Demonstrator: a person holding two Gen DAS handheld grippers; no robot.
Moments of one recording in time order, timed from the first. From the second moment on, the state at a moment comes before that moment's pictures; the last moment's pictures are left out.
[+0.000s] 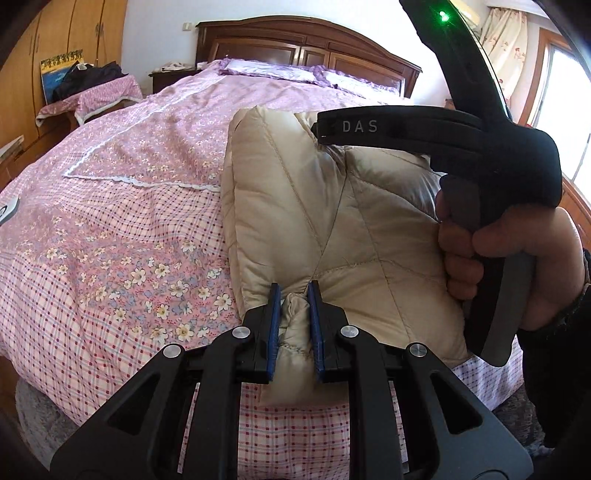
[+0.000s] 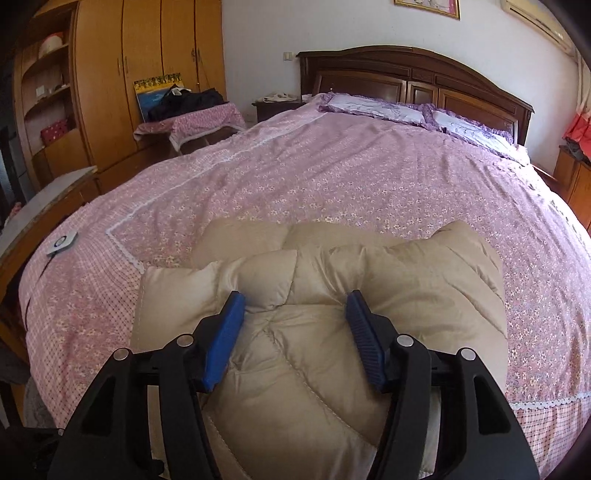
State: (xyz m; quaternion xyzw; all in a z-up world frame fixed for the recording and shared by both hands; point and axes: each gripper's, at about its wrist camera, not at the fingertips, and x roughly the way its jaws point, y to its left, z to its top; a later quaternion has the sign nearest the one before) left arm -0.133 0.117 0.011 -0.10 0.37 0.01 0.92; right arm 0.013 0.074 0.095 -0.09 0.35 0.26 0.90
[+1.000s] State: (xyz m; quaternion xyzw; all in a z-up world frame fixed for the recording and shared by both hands) left arm -0.126 0.115 -0.024 -0.14 0.37 -0.01 0.92; right arm 0.015 0.067 0.051 -0.07 0.30 0.27 0.91
